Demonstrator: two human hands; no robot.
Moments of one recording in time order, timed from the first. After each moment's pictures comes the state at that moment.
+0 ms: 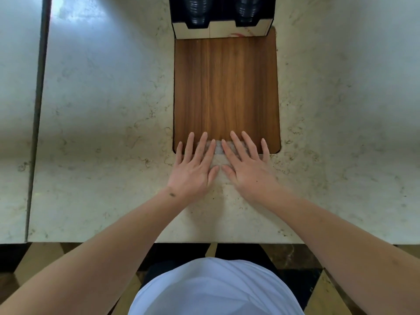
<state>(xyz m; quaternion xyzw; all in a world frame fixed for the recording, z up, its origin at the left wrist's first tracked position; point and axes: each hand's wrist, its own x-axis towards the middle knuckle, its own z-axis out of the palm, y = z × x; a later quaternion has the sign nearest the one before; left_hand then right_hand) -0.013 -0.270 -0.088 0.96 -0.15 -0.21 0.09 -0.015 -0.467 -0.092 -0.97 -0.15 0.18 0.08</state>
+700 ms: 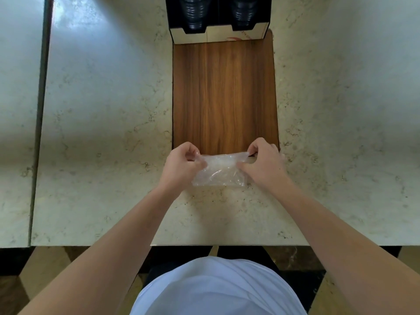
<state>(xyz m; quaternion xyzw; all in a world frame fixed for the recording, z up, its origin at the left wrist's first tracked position) 0.011 -0.265 -0.043 0.83 0.19 -0.23 0.48 0.005 -0.487 -0.056 -0.92 0.12 0.20 0.32</state>
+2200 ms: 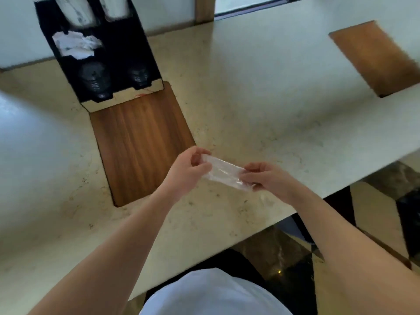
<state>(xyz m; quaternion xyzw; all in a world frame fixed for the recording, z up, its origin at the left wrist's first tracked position) 0.037 -0.409 0.009 0.75 -0.11 -0.33 0.56 -0.075 -0.640 0.024 -0.68 0.27 0.23 0.64</state>
